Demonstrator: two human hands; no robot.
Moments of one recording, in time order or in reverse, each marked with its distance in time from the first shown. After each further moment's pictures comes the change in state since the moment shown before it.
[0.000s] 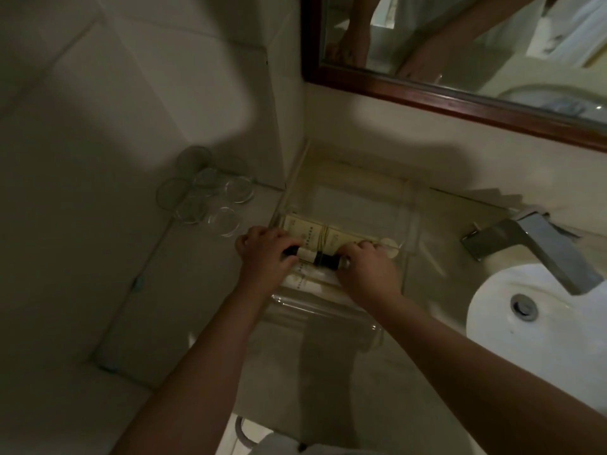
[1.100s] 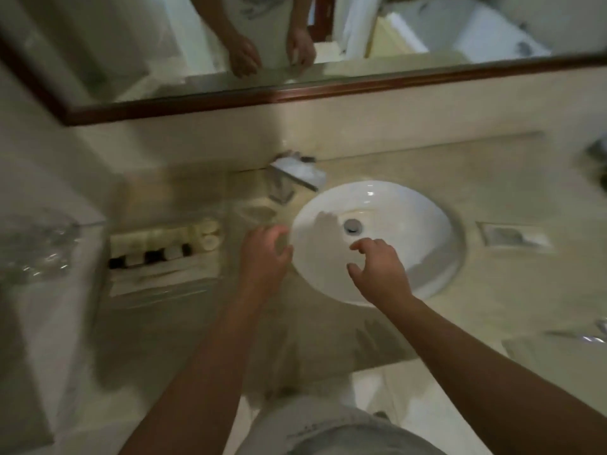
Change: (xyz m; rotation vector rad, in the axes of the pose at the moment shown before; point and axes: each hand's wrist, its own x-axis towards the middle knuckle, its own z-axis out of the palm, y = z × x) left_hand -0.132 0.286 0.080 -0.315 -0.003 0.437; right_hand -0.271 0.249 -0.054 0.215 0.415 0.444
